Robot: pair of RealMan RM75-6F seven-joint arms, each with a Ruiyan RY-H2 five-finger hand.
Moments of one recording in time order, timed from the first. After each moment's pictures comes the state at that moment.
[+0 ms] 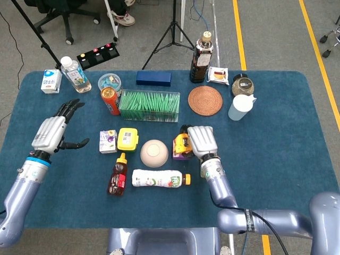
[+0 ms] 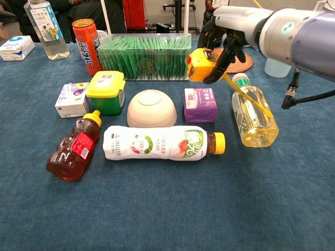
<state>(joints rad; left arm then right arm) -0.58 -0.97 -0.26 -1.96 0.99 1.10 0.02 0.96 -1.57 0.34 -1.77 -0.57 1.25 -0.71</state>
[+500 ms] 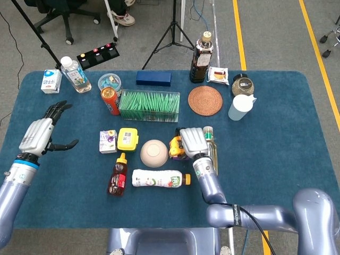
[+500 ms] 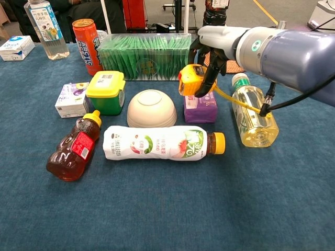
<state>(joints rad) -0.52 -0.94 -0.24 -1.93 1.03 1.09 -0.08 1.03 -1.65 0.34 -1.67 -0.47 1.21 -0.79</state>
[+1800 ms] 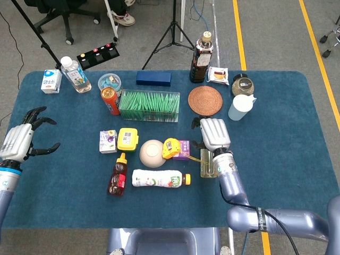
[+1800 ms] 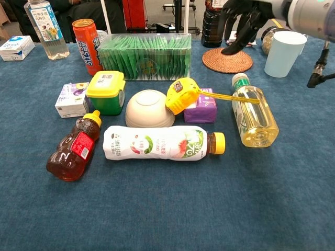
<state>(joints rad) -0.43 -0.93 -0.21 -1.87 1.08 1.15 -0.08 0.91 -1.45 0.35 -1.84 -0.62 1.28 -0.62</state>
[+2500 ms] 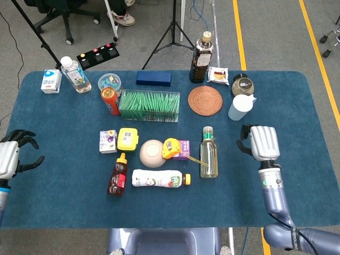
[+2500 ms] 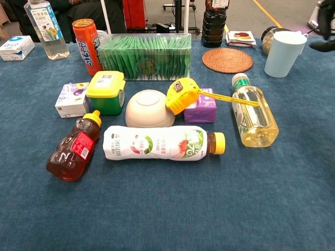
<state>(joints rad) -0.29 -1.04 -0.11 -1.75 1.21 1.34 0.00 0.60 -1.33 0.15 -1.69 -1.04 1.44 -0.32</state>
